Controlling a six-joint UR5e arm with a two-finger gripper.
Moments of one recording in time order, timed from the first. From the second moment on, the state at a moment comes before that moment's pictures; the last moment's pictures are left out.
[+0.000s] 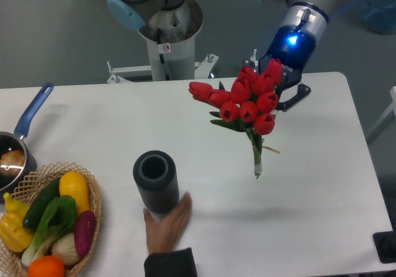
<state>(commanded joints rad) 2.93 -1.67 -1.83 -0.93 0.39 1.26</state>
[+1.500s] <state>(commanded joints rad) 2.95 -1.61 -1.80 -0.94 0.96 1.35</state>
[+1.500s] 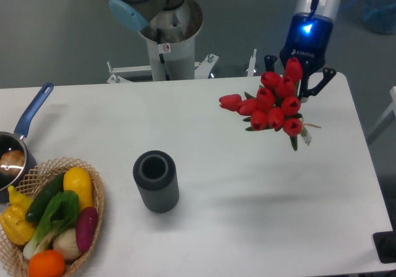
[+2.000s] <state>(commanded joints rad) 2.85 -1.66 -1.79 -0.94 1.36 1.47</state>
